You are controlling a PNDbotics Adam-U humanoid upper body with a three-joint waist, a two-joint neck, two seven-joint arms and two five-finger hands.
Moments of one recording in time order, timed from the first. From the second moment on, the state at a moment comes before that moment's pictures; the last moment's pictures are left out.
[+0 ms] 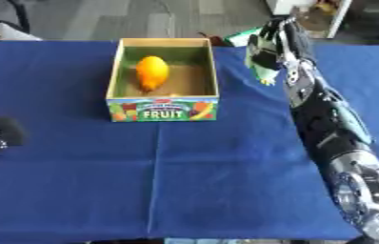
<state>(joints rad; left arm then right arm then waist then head) -0.08 0.26 -0.02 -1.81 0.11 0.03 -0.24 -1.04 -0.30 -0.27 -0.52 0.97 -0.39 -0.30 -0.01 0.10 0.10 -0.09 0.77</state>
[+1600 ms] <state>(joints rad) -0.08 0.26 -0.02 -1.81 0.12 0.03 -0.24 -1.09 -0.22 -0.24 -0.66 1.07 -0.73 0.30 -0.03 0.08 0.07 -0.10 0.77</state>
